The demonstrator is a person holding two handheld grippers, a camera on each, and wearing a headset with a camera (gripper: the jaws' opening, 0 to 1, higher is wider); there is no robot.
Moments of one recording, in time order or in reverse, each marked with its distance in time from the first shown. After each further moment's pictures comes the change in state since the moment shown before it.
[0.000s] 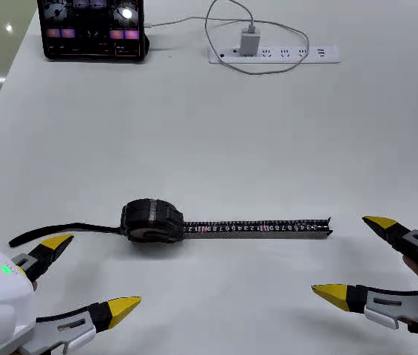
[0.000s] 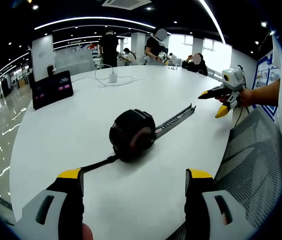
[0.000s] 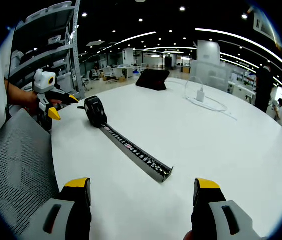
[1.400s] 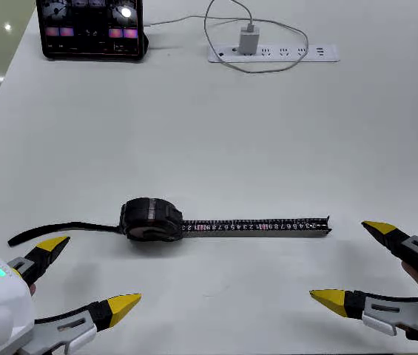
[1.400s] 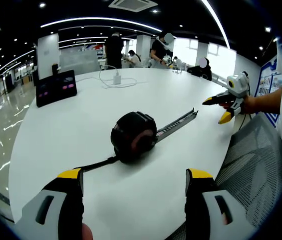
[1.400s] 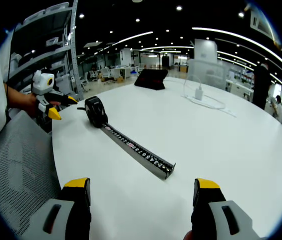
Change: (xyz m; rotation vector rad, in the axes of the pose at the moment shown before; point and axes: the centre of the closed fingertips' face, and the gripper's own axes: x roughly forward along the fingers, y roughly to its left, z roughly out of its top) left arm 0.000 0.001 0.002 -0.041 -0.021 0.020; right arm -0.003 0.005 -0.003 0.029 -0.008 -0.009
